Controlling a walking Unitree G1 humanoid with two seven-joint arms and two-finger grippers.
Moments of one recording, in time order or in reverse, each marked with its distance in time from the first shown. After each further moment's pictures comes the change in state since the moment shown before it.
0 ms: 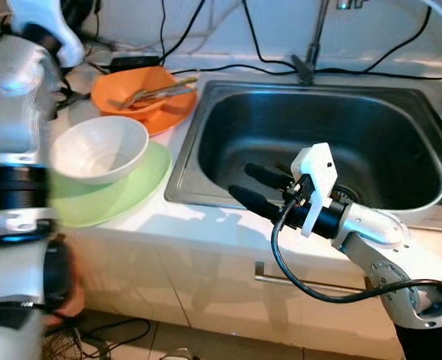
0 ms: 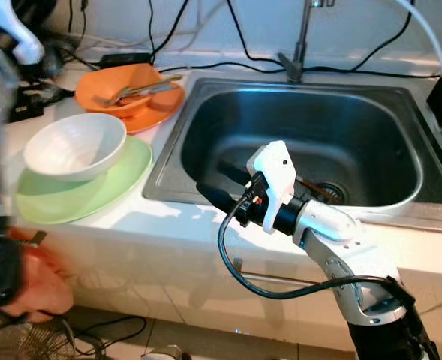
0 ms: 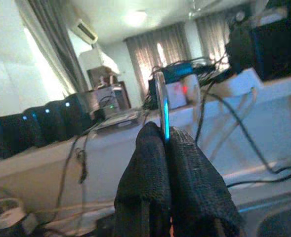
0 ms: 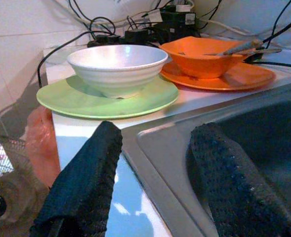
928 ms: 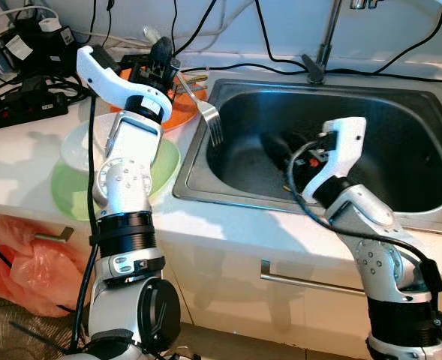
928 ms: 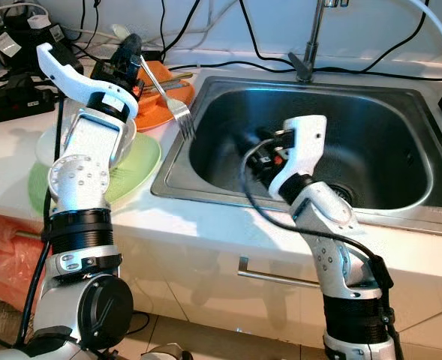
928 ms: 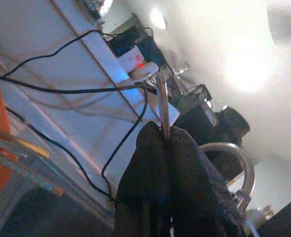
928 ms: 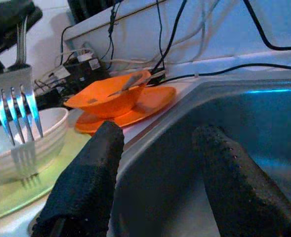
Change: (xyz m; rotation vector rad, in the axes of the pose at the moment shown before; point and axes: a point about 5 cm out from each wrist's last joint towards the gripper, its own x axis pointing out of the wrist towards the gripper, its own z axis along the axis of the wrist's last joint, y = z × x) left arm -0.016 -0.102 -0.058 -1.273 0.024 0.112; right arm 0.009 -0.041 0.004 0.249 -0.187 -0.437
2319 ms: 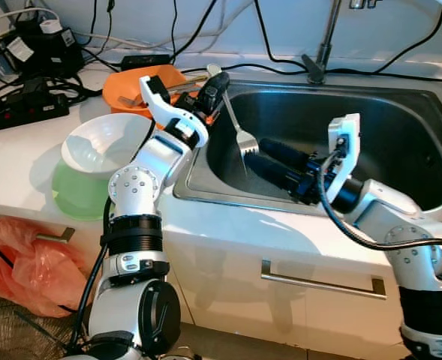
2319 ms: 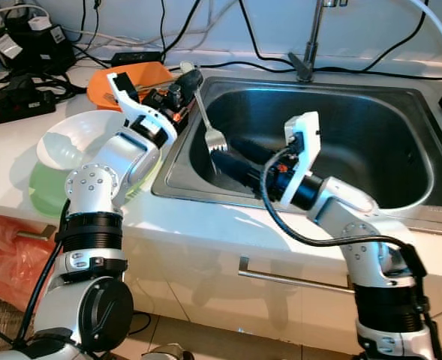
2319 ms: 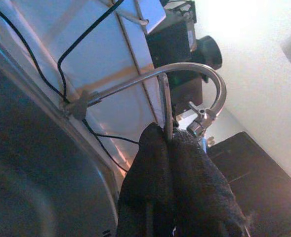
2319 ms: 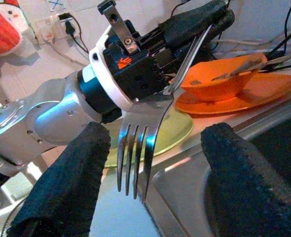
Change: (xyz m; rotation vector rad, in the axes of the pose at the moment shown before) left arm -0.005 0.004 -0.055 -0.287 0.368 -0.094; right arm -0.014 0.002 0.013 0.058 0.117 0.483
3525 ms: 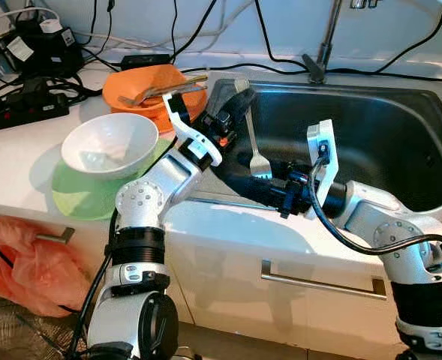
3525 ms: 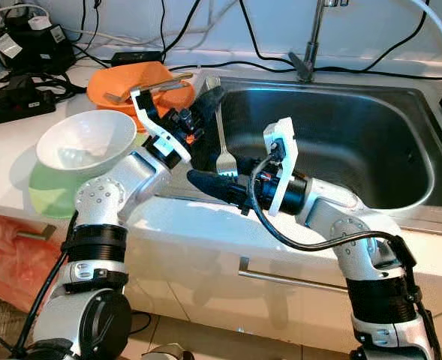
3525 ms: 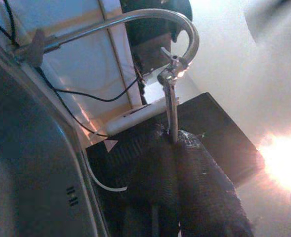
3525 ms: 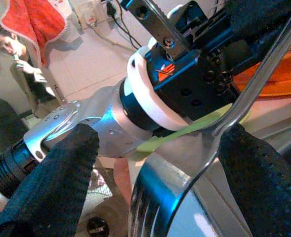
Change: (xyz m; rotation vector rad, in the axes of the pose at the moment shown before) left arm -0.011 0.008 -0.029 -0.117 0.175 -0.177; right arm 0.013 0.010 -0.010 0.074 0.087 0.188
